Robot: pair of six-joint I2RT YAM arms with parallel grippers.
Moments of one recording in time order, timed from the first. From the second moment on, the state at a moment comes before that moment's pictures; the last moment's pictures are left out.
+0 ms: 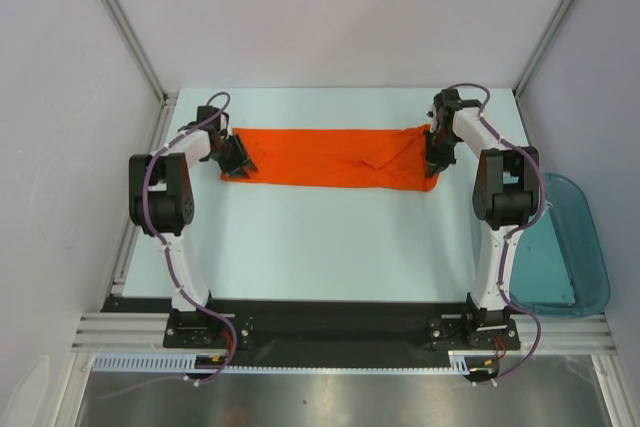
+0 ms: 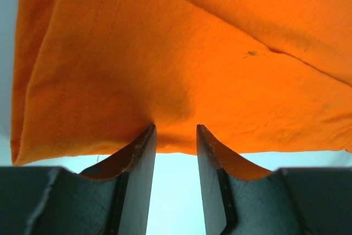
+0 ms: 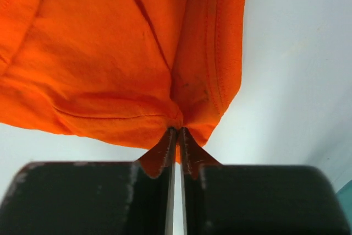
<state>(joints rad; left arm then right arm) 0.03 2.06 1.45 -0.55 0.32 -0.48 0.09 2.14 1.74 -0.96 -0.09 0.14</state>
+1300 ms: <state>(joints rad) 0.05 2.03 1.48 -0.59 0.30 -0.45 0.07 2.20 1.92 -1.01 -0.08 0.23</state>
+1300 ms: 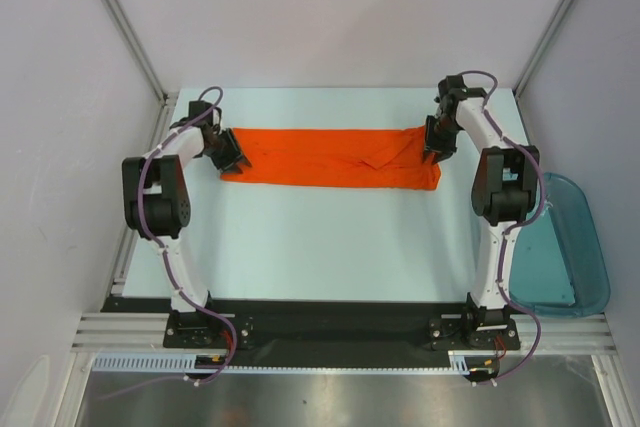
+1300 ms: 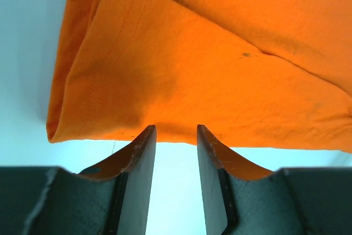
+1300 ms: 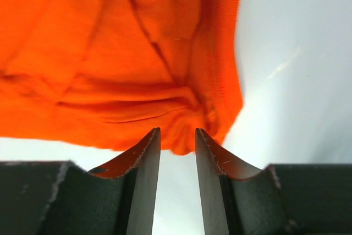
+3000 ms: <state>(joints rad) 0.17 1.84 1.14 -0.38 0.25 -0.73 0.05 1.60 0.93 -0.32 -0.30 0.99</state>
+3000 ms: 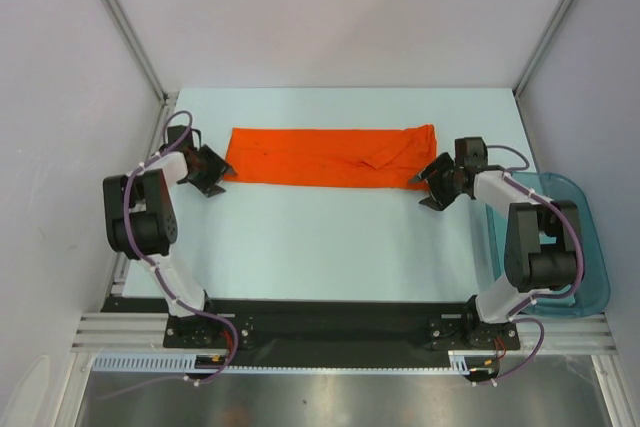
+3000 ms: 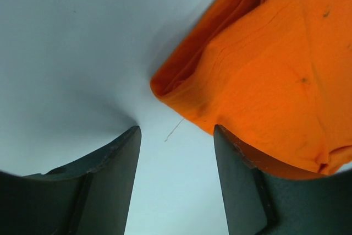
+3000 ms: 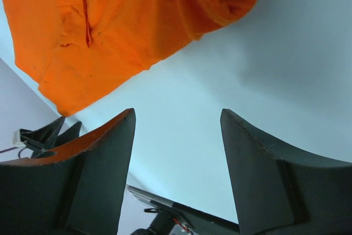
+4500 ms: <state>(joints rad) -0.50 1.27 0.51 -0.30 0.11 -1.00 -0.01 2.39 1.71 0.04 -0.32 0.92</state>
